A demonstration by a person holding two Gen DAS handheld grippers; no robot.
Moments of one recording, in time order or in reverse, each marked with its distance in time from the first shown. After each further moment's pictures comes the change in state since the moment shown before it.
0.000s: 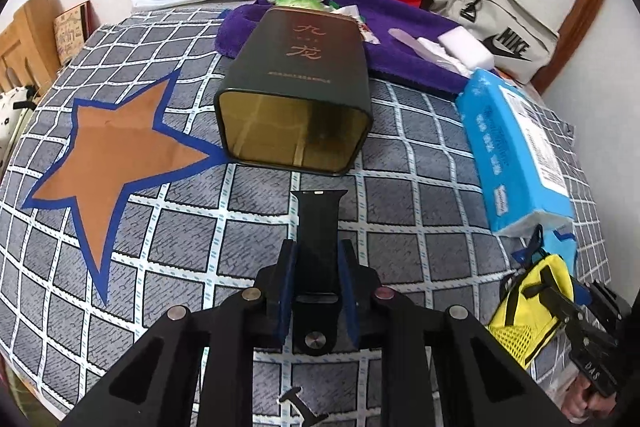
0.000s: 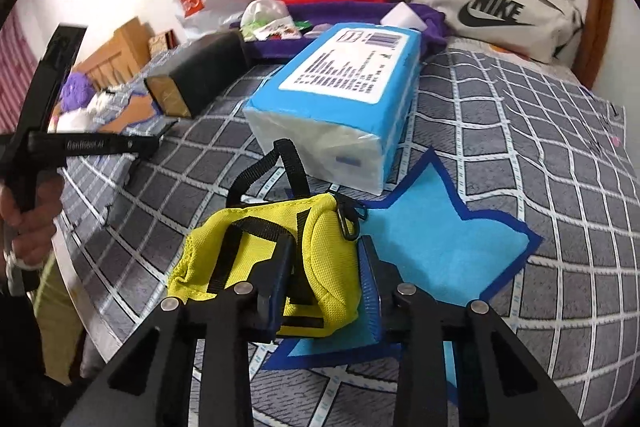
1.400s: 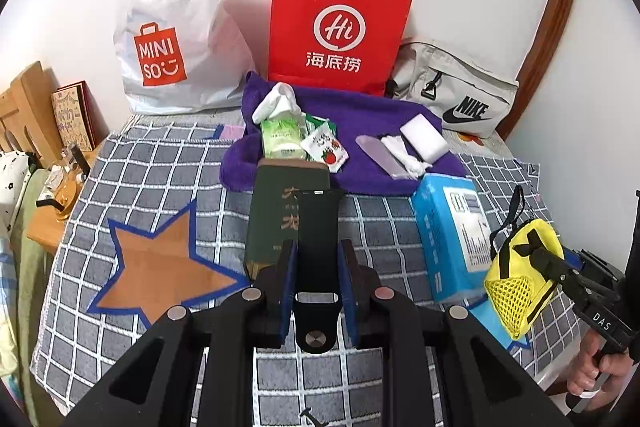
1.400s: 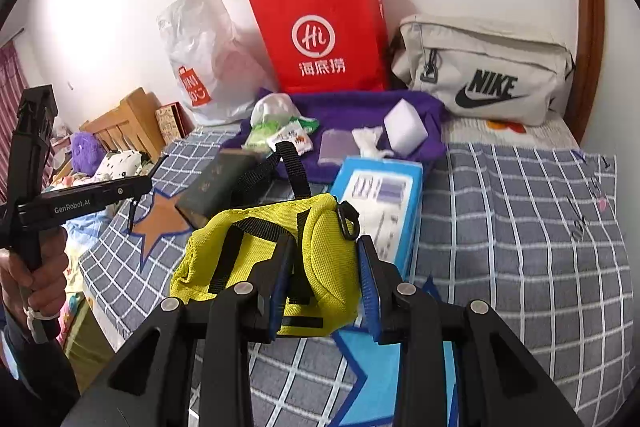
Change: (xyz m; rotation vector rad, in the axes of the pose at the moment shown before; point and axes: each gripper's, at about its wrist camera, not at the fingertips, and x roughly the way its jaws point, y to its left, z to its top) left arm -0.090 -0.008 0.071 0.078 -0.175 -0.038; right arm -0.054 0.014 0.095 0.074 -0.159 0.034
